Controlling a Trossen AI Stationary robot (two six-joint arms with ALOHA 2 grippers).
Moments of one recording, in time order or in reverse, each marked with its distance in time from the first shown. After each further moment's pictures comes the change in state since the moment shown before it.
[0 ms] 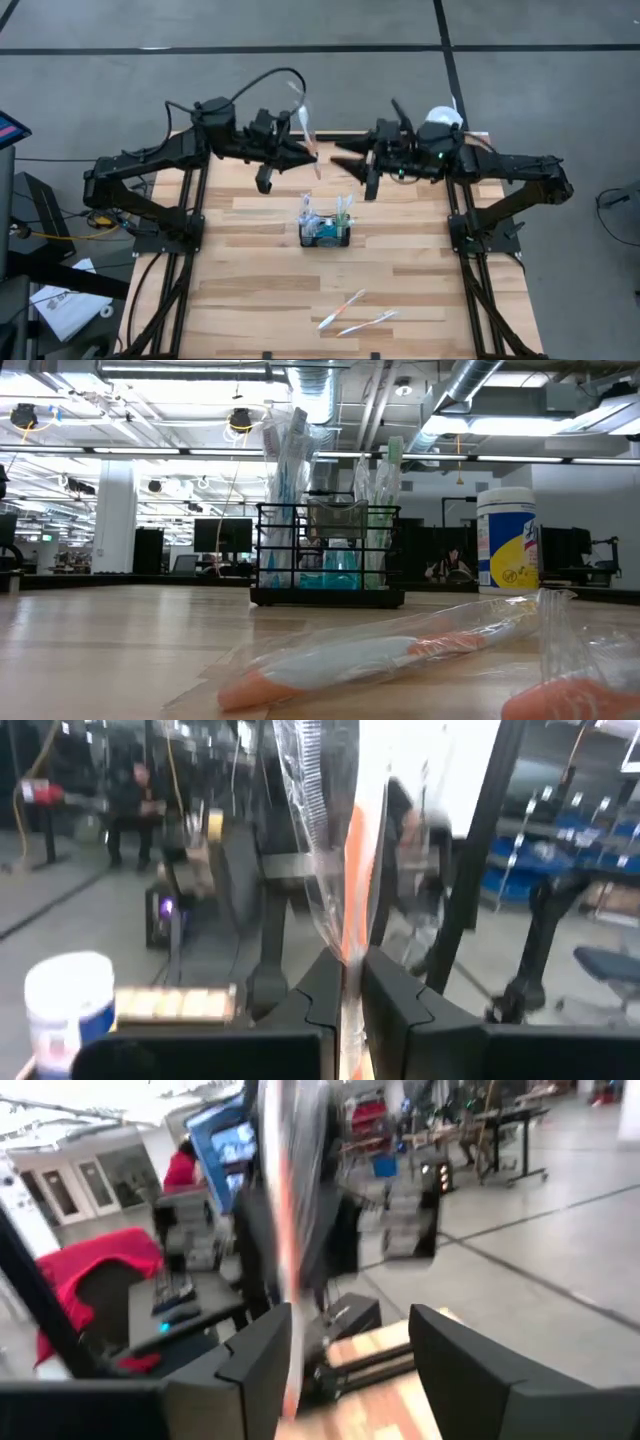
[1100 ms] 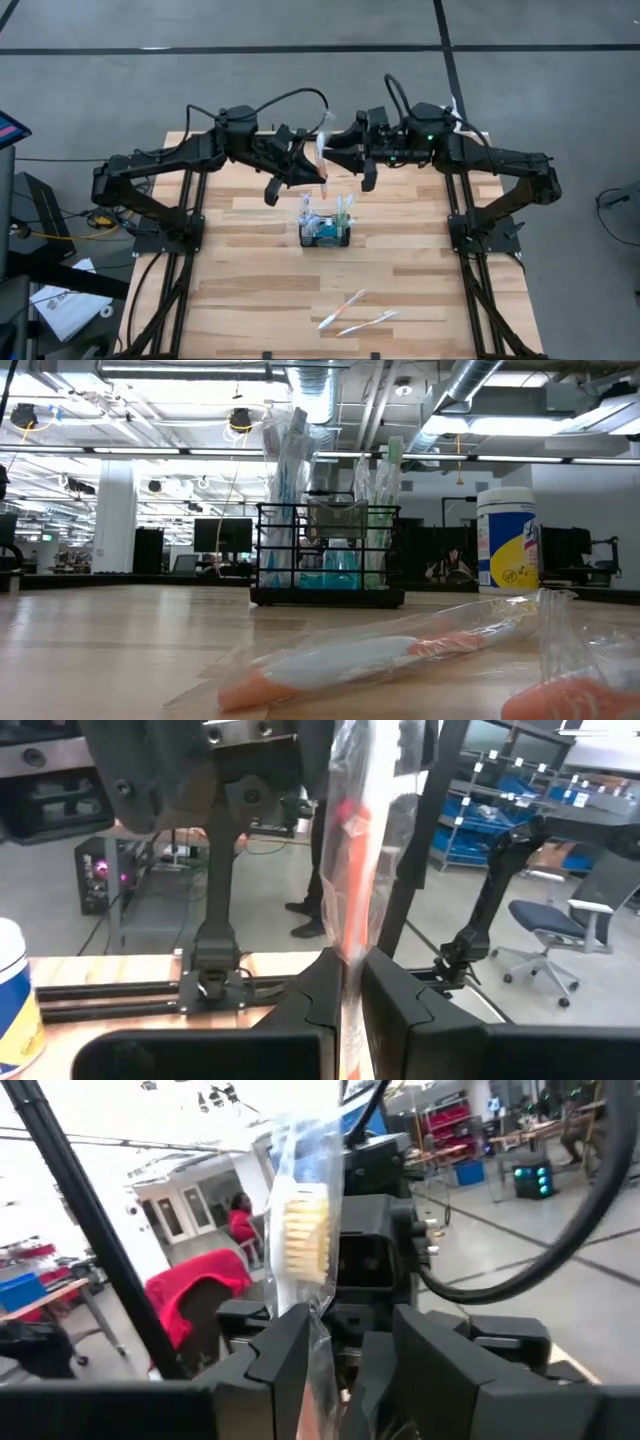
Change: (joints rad) left arm -0.012 0.081 0.000 -0.040 0.122 0.017; right arm -0.095 0.095 0.098 0.100 -0.304 0.088
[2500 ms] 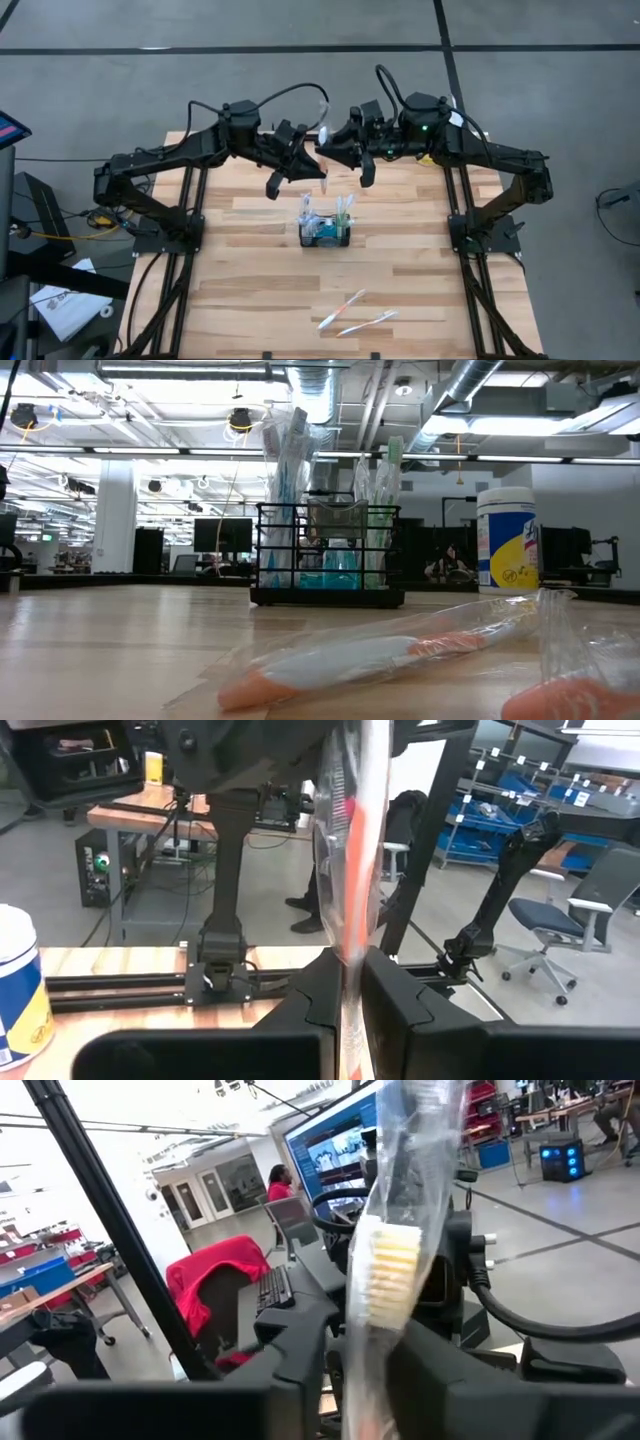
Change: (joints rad) left arm 0.034 0.011 -0.001 -0.005 0.059 0.001; right arm -0.036 0.061 0.127 -0.102 -0.095 0.013
